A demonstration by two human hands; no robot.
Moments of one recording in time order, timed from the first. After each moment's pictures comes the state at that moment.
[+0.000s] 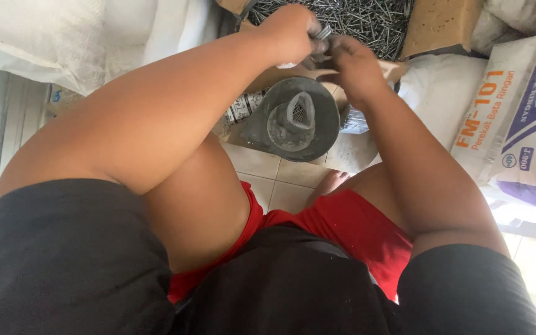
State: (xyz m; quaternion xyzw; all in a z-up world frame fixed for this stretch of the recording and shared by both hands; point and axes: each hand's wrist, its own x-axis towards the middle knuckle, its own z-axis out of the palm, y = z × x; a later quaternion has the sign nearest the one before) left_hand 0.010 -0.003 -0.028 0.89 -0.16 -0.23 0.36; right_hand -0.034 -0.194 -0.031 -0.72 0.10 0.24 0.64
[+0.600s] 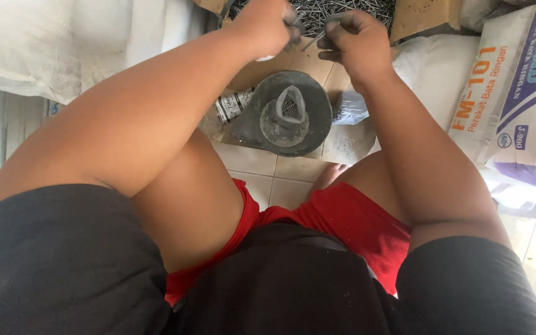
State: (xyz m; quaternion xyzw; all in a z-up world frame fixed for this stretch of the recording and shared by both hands) left_hand 0.015 -0.005 -0.046 0.88 -0.18 -0.18 0.40; right_hand -0.033 -0.215 -0.001 -0.76 0.11 0.13 0.63
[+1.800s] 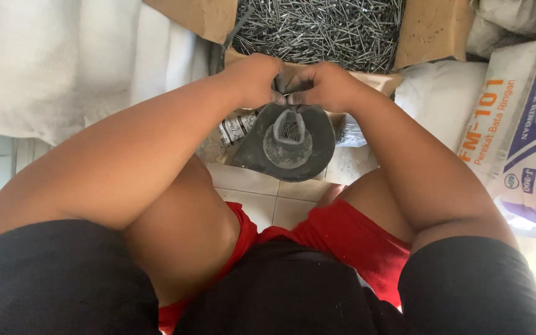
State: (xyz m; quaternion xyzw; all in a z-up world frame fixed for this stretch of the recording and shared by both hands) left_hand 0.006 0.012 -0.019 0.89 -0.18 -0.36 0.22; right_hand 0.007 -0.197 -0.026 -0.85 -0.13 0.38 0.34
